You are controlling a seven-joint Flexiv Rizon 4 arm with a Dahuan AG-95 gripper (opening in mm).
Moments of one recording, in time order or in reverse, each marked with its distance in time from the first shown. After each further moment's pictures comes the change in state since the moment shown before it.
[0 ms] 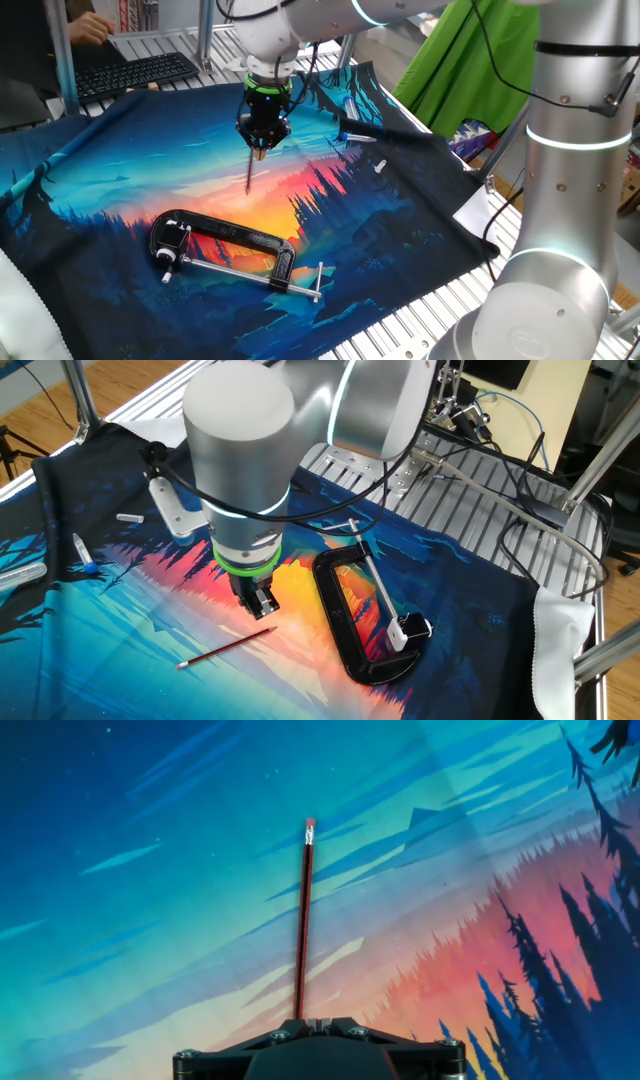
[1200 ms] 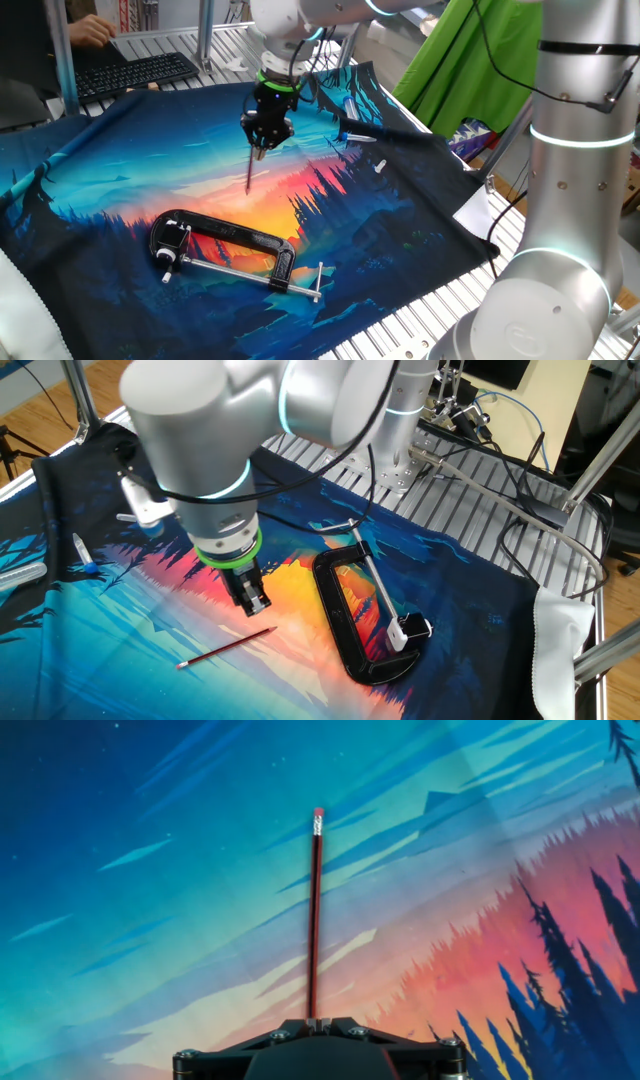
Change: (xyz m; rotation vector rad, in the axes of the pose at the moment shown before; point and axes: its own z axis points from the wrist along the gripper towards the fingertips) arm 0.003 -0.002 0.000 -0.120 0.055 0.004
